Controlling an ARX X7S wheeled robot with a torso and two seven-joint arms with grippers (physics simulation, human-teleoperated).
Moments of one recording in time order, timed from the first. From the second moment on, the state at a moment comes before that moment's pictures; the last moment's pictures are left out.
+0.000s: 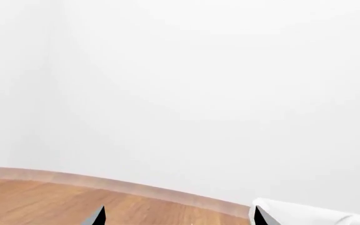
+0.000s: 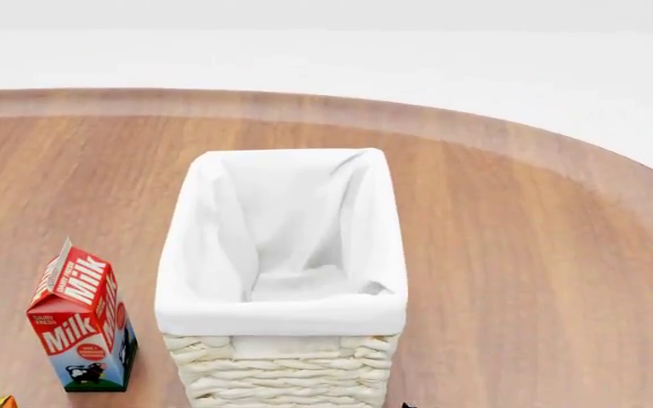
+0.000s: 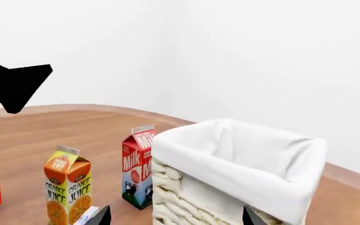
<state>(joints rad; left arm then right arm) 0.22 -0.31 0.04 0.42 -0.30 0.22 -0.35 -0.09 0.61 -0.28 -0.23 0.54 -0.21 -0.39</state>
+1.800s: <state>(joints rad) 0.21 -0.33 0.07 0.41 -0.29 0.24 -0.37 -0.06 0.70 -0.53 -0.22 0.39 -0.27 -0.77</state>
